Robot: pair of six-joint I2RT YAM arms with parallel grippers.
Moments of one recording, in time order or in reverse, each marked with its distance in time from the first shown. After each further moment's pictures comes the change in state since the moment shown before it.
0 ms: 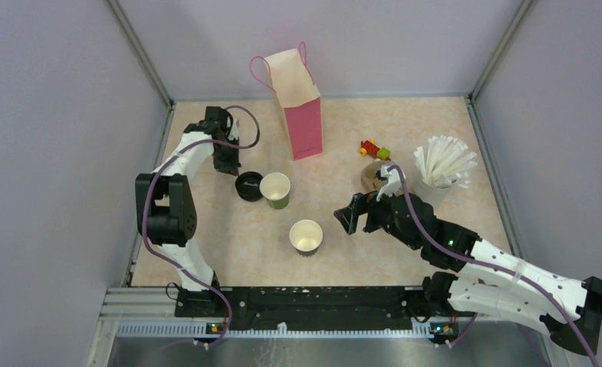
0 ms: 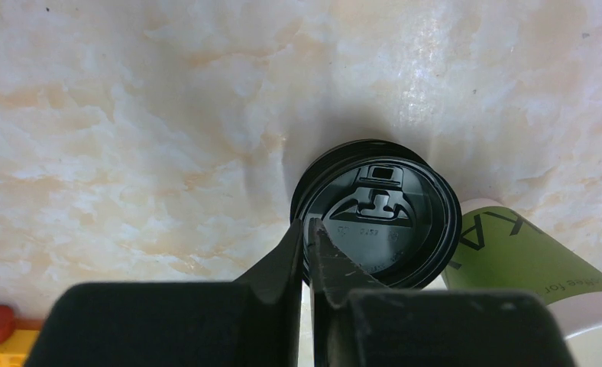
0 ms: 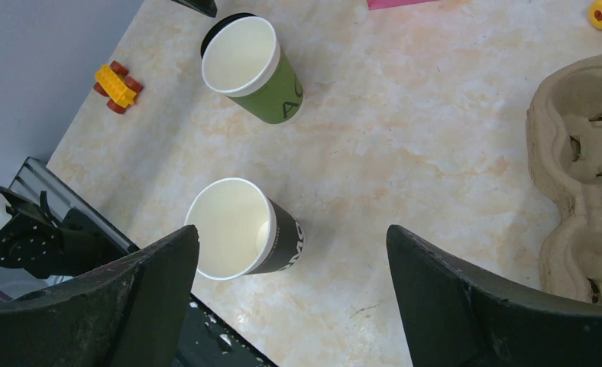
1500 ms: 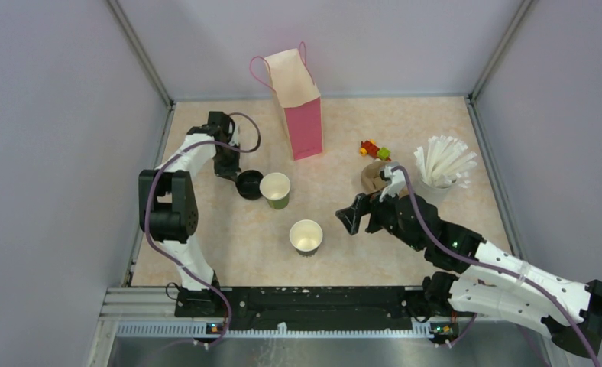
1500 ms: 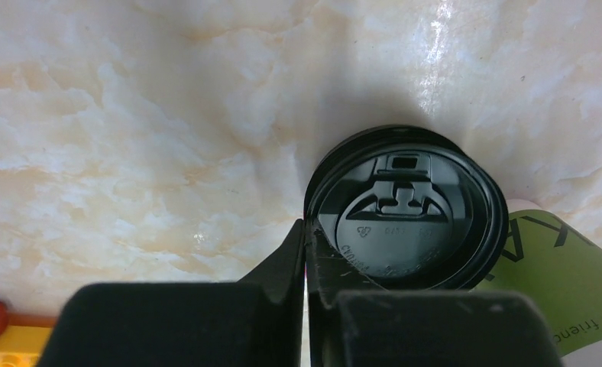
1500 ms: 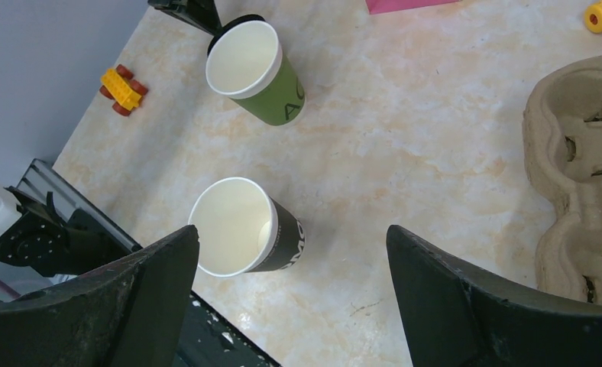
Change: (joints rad) left arm 0.000 0.034 -0.029 -0.003 -0.032 0.001; right arm 0.000 -0.029 0.000 -0.012 0.000 0.000
